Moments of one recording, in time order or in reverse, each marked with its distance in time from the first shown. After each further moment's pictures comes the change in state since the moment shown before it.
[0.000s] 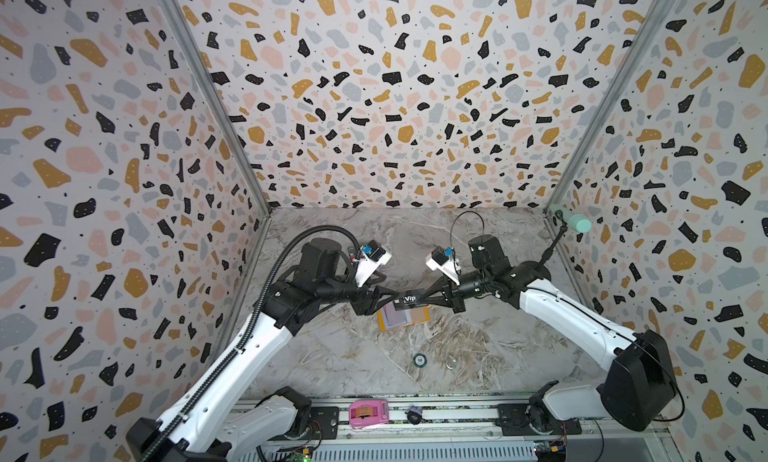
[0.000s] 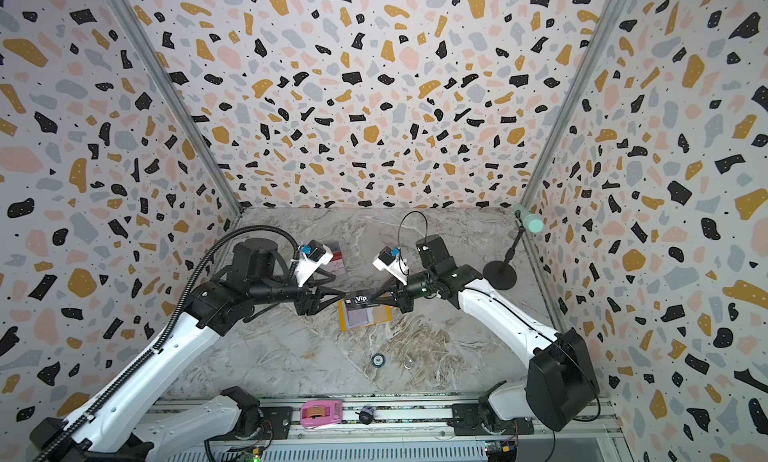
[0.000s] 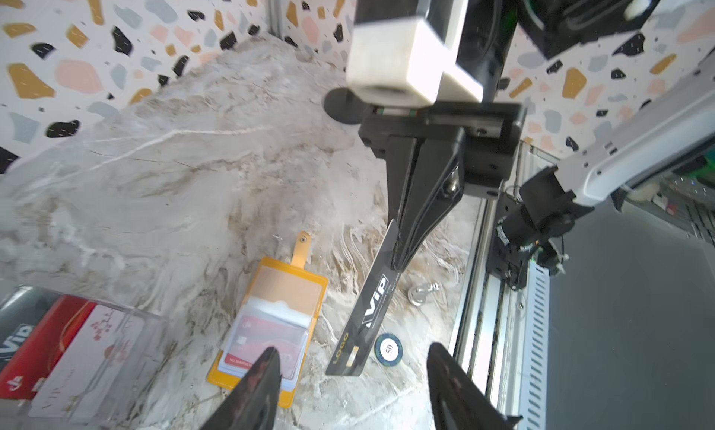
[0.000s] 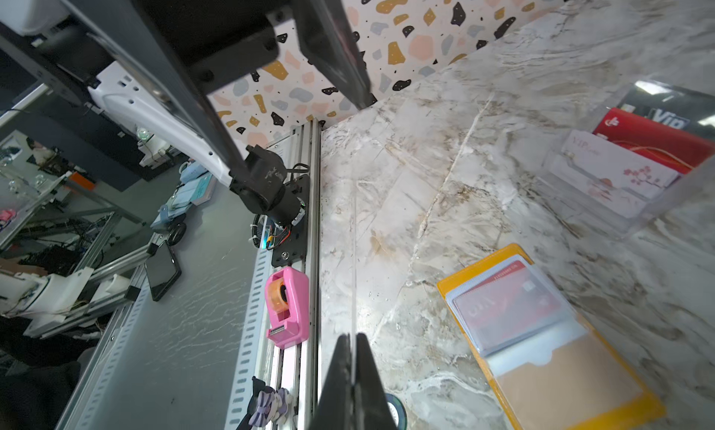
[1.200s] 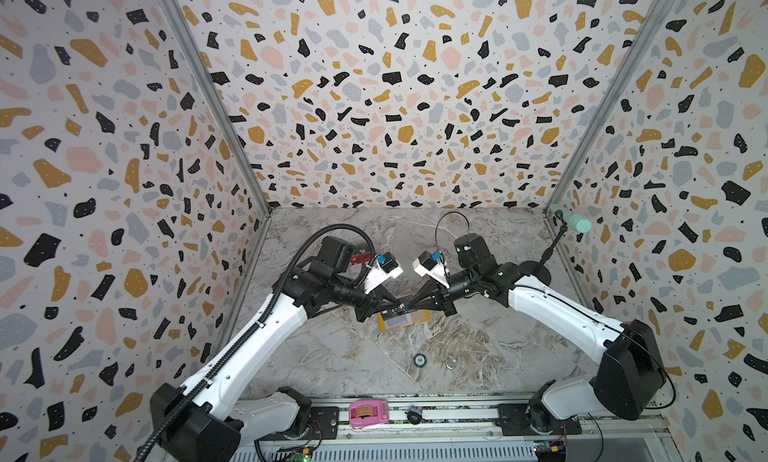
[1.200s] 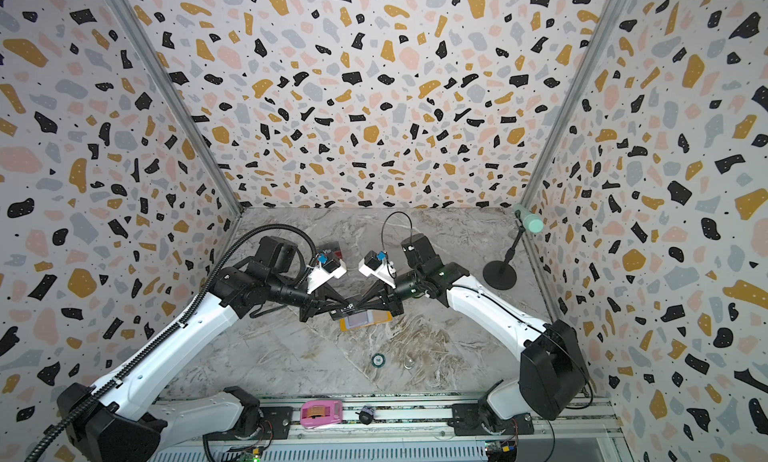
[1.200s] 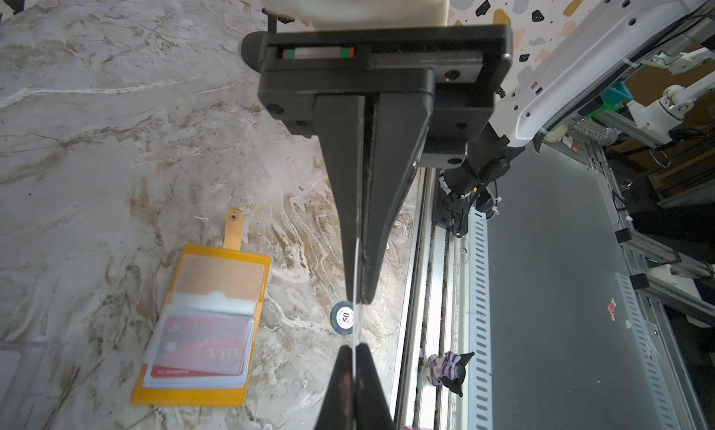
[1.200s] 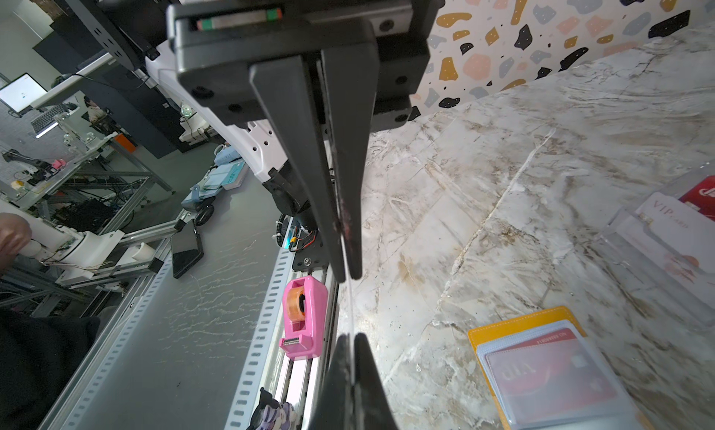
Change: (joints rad) left arm 0.000 0.099 0.030 -0.130 0.165 0.146; right arm 0.076 0.066 0.040 0.064 -0.061 -0.029
